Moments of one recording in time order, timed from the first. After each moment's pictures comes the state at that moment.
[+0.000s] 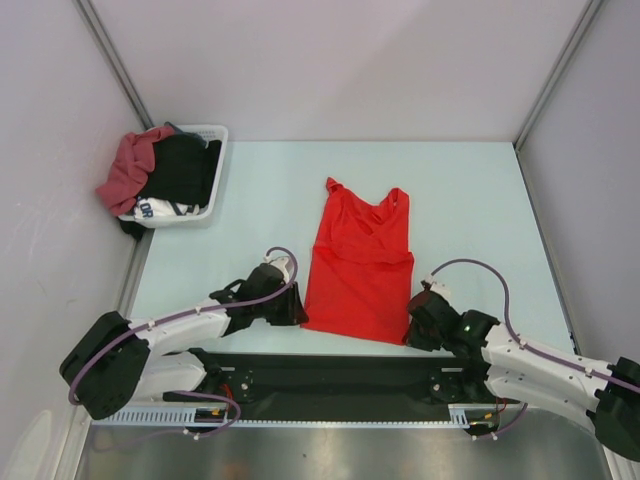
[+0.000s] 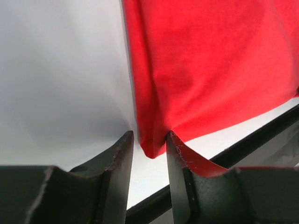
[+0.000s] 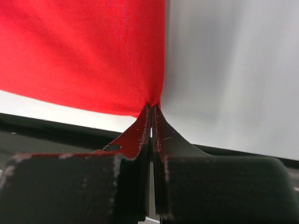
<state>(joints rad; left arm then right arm) -0.73 1.17 0.40 -0.12 0.14 -0.70 0.87 0.80 0.35 -0.58 0.16 1.02</state>
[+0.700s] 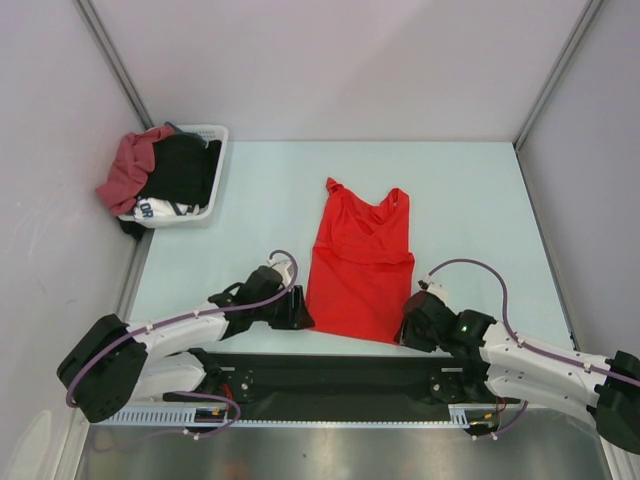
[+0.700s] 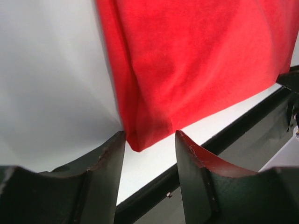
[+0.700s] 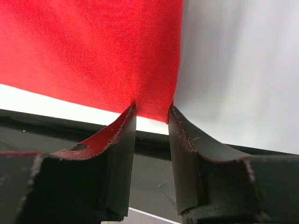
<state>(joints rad) -0.74 1.15 0.37 -0.07 0.22 -0.70 0.94 0.84 0.35 -0.57 0.18 1.10</state>
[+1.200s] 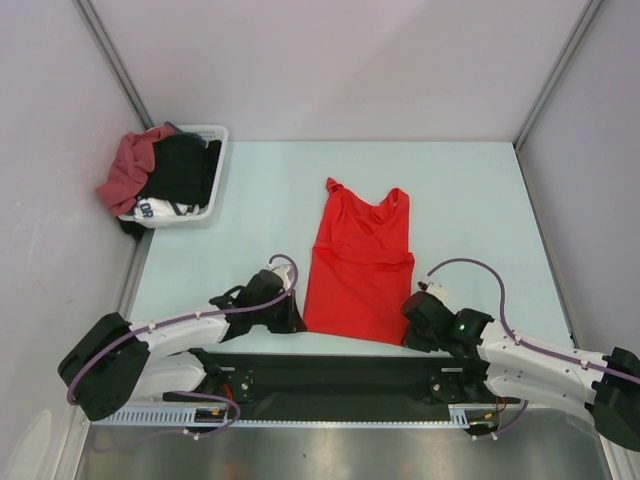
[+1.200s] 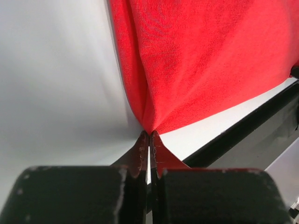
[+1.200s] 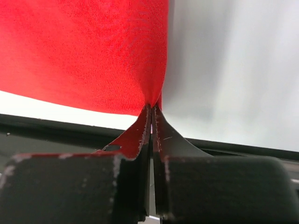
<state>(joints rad) -0.76 1.16 0.35 -0.07 0.21 -0.72 0.95 0.85 0.36 -0.60 0.20 1.08</state>
